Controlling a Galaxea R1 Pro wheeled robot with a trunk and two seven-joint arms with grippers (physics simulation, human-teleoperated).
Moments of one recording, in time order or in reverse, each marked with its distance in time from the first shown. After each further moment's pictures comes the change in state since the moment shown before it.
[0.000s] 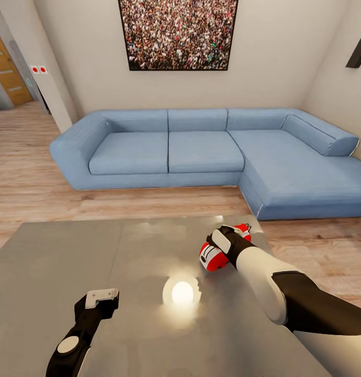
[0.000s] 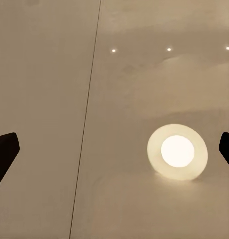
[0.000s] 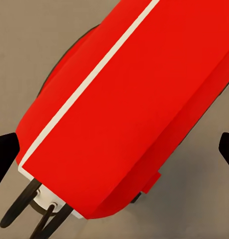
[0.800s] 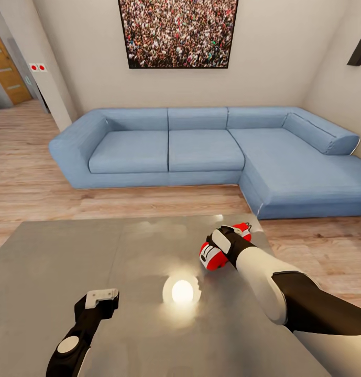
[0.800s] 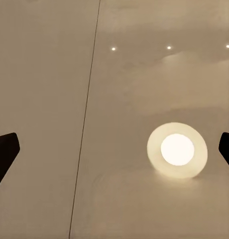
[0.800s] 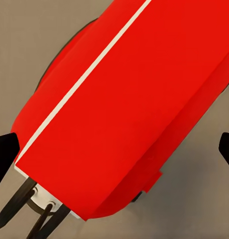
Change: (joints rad) left arm 0.000 0.000 0.000 0.000 0.001 0.000 0.000; right arm 0.000 0.000 0.000 0.001 0.000 0.001 0.003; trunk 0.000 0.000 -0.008
